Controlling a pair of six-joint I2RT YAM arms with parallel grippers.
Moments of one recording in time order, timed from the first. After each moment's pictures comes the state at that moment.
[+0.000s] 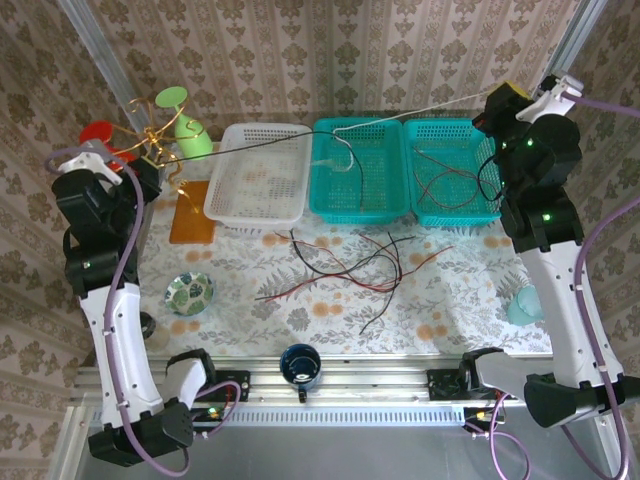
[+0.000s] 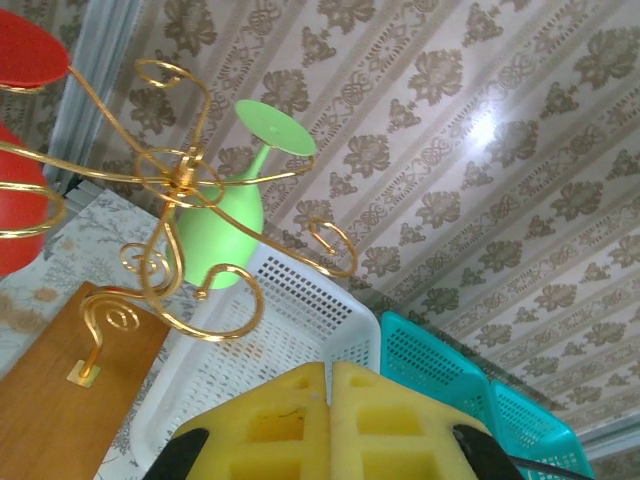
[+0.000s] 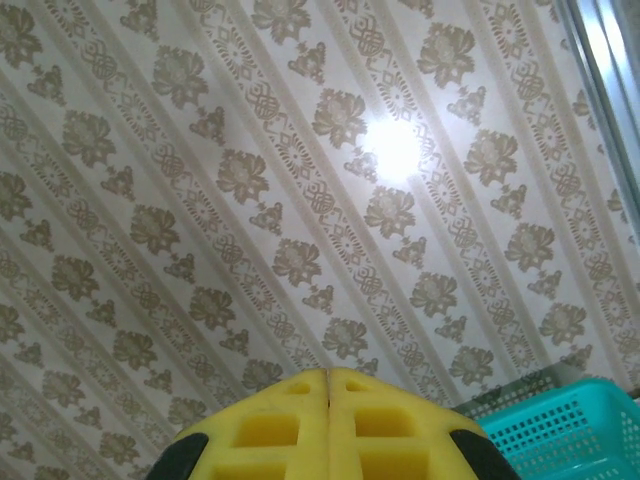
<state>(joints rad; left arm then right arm) 0.26 0.94 1.28 -0.51 0.35 -0.60 0.11 1.15 1.51 -0.20 0.28 0.47</state>
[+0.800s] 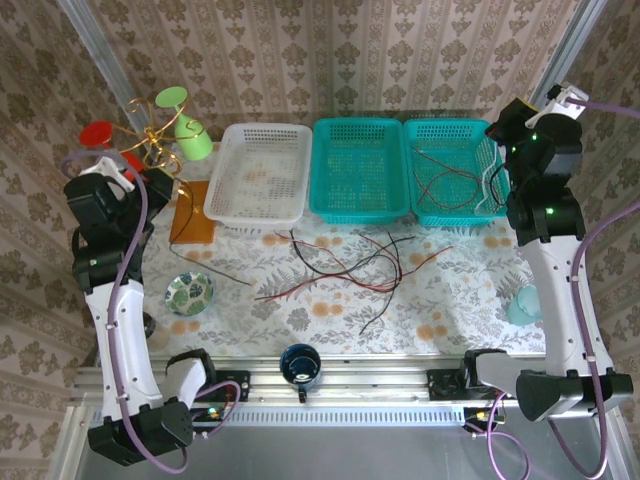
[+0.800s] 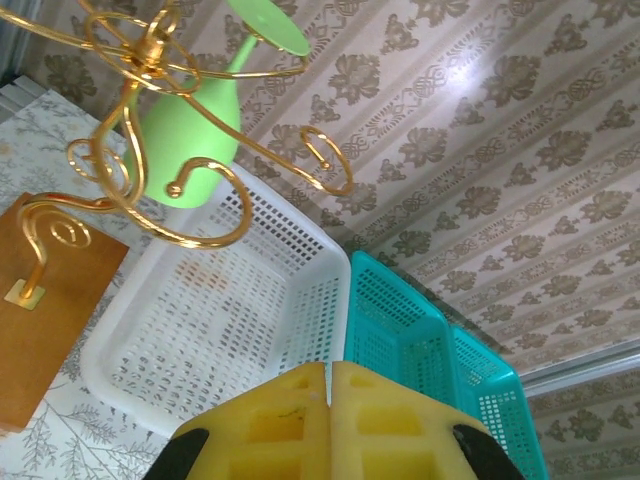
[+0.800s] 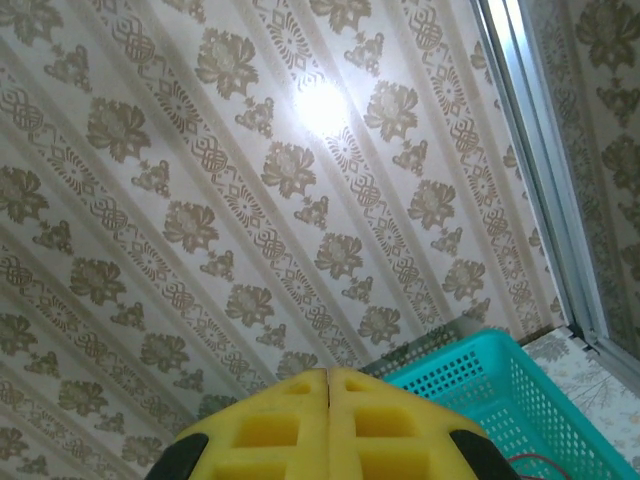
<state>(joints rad) 0.22 0.95 1.21 -0.52 0.46 -0.66 -0.02 1.18 1.45 -0.28 0.22 0.47</state>
